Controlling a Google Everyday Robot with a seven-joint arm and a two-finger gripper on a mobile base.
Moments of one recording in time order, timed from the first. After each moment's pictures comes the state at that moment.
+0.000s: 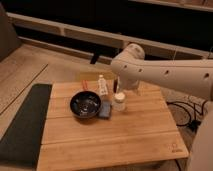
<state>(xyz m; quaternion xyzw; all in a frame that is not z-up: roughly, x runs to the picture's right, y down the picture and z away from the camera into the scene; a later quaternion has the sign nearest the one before) 0.137 0.013 0.743 -0.07 0.23 0.74 0.63</state>
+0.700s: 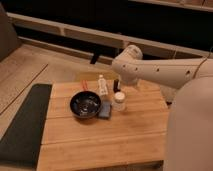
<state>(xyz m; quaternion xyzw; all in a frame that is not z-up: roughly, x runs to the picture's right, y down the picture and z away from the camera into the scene) 0.119 -0.001 0.803 -0.08 0.19 0.73 0.65</state>
